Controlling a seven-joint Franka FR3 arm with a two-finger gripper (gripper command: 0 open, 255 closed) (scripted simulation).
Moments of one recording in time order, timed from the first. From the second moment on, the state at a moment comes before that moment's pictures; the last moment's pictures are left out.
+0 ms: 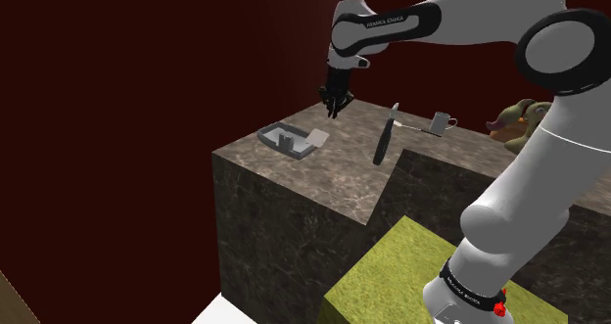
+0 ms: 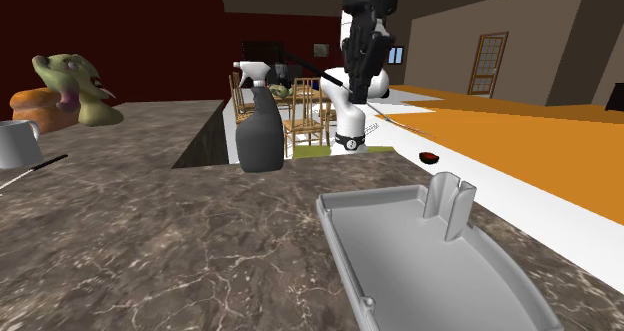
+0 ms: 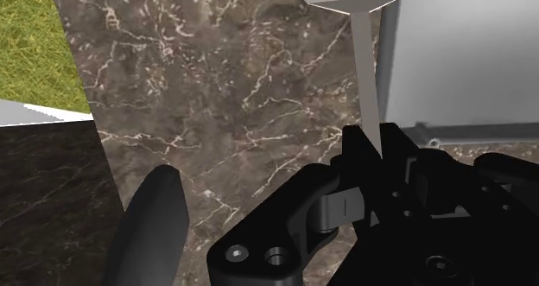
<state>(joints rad) -0.37 -0.02 0.29 -1.87 -0.06 1.87 1.25</state>
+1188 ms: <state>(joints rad) -0.19 0.59 0.32 -1.09 -0.24 1.66 1.41</state>
